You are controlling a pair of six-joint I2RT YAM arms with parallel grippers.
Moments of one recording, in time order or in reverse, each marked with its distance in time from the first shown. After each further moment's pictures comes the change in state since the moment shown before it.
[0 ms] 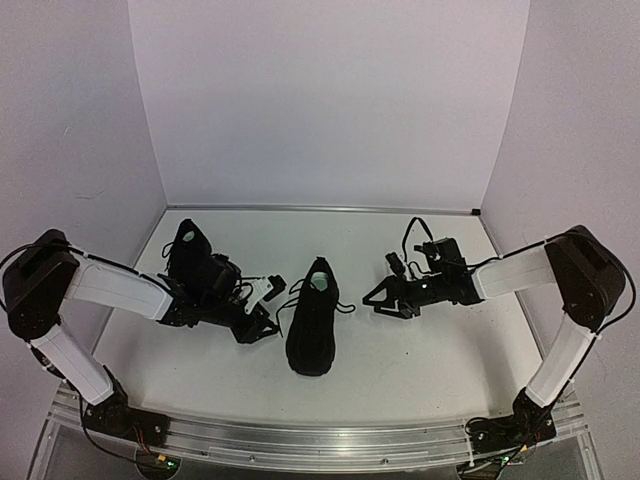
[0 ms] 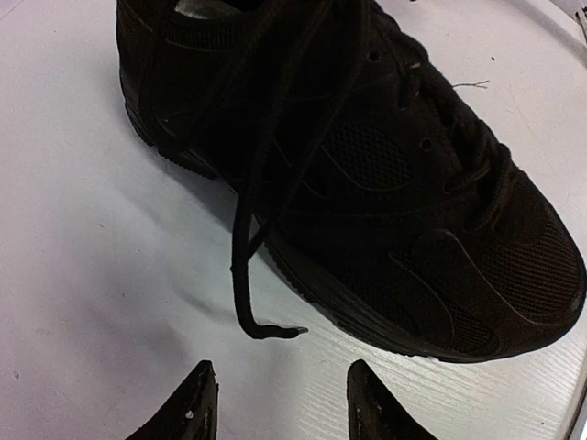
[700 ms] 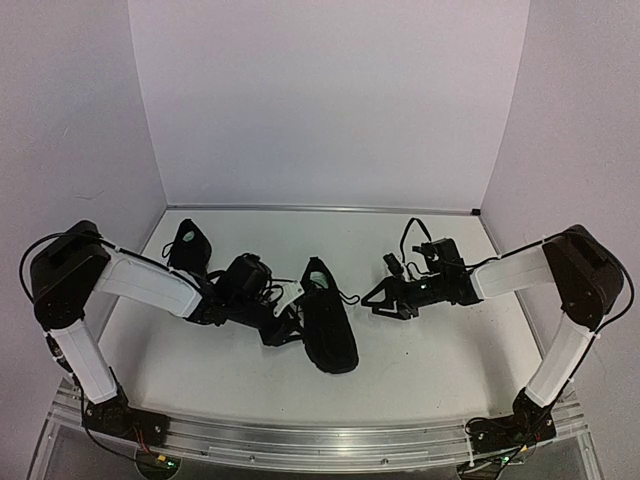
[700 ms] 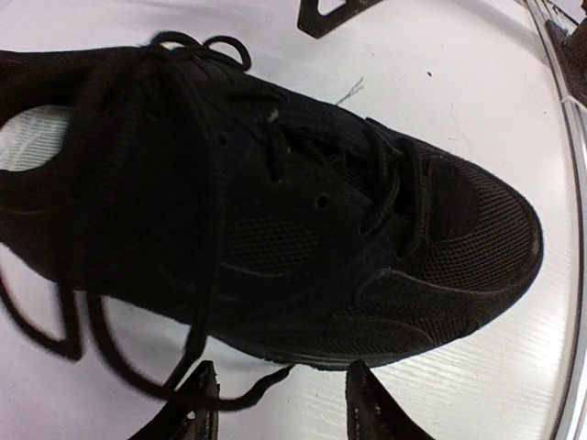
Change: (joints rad) left arm -0.107 0.191 0.172 0.034 0.073 0.009; right arm 0.005 0.012 0.005 0.004 -0.022 0.002
